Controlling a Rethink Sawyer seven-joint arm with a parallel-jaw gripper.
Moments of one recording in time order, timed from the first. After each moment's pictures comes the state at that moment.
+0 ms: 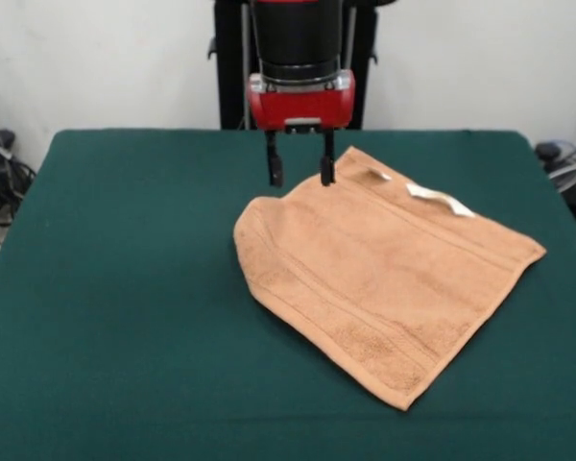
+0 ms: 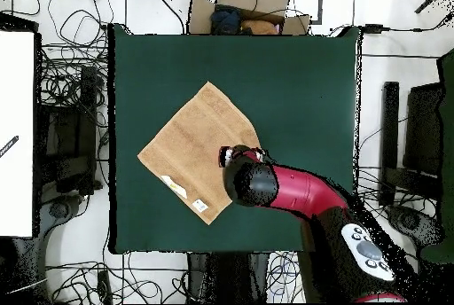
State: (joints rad) arm -0.53 -0.75 0.25 1.97 -0.13 0.23 1.52
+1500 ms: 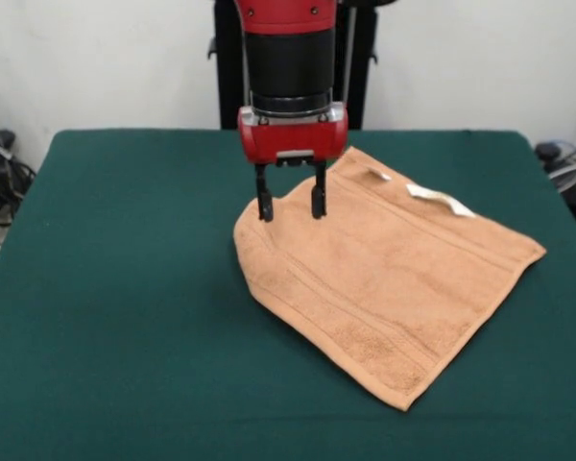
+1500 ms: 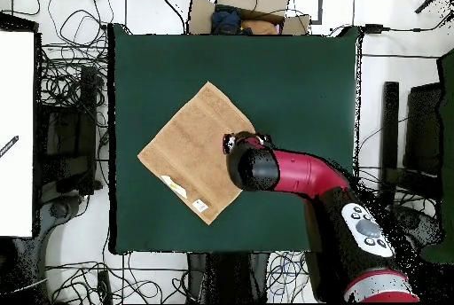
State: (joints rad) arm -0.53 -0.68 0.27 1.85 -0.24 0.24 1.52
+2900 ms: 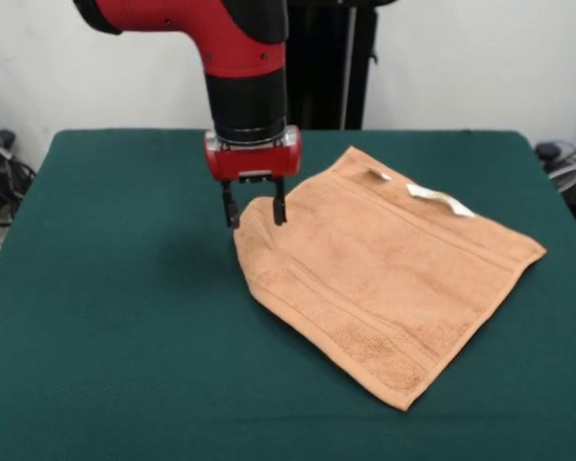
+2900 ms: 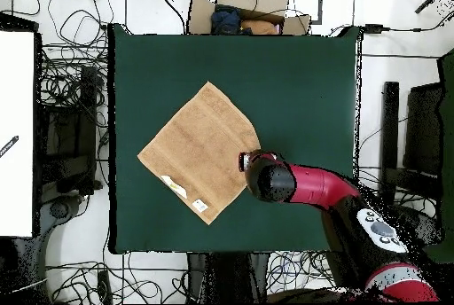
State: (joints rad) arm -0.63 -0.57 0.27 1.85 -0.36 0.24 1.52
